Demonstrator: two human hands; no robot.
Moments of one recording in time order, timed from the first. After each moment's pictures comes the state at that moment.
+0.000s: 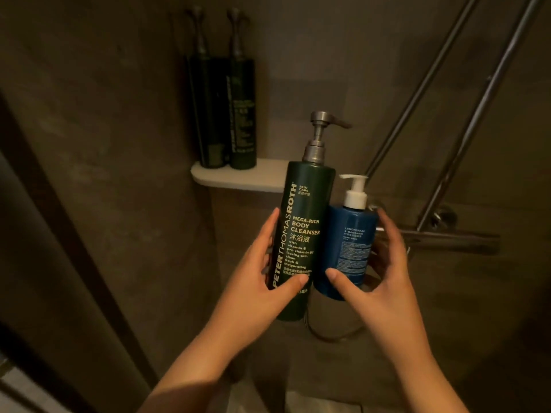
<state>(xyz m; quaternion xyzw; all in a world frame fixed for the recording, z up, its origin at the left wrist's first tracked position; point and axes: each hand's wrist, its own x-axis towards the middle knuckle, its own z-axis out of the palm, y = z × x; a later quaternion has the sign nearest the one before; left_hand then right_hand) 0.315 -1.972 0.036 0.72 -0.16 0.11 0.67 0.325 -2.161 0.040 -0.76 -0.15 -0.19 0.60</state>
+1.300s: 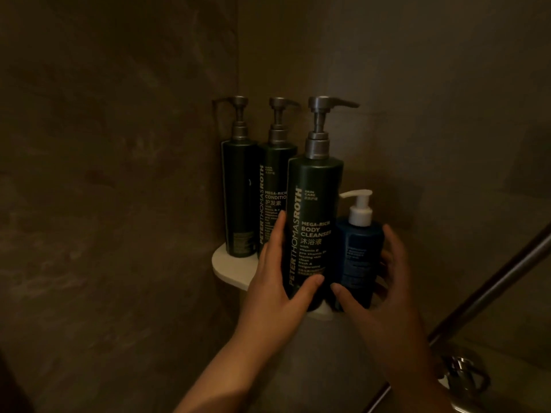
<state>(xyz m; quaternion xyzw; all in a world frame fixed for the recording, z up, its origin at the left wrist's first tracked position) 0.478 -1.965 0.098 0.78 -0.04 0.35 0.52 0.546 -2.116 0.084 -0.73 -0.30 -0.18 0.59</state>
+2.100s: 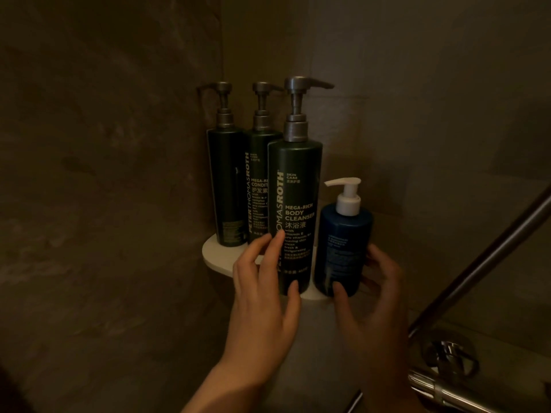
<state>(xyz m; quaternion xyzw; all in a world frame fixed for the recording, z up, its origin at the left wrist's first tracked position) 0.462 -1.986 0.071 0.84 0.03 0.49 0.24 0.534 -2.115 0.055 -0.71 -0.29 -0.35 0.54</state>
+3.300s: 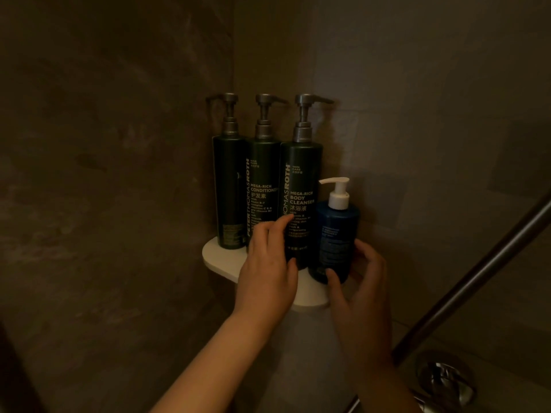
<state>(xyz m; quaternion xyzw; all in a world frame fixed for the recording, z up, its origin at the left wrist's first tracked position) 0.514 -1.981 0.086 0.85 0.07 0.47 0.22 0.571 -2.109 0.059 -0.72 -0.28 -0.31 0.56</state>
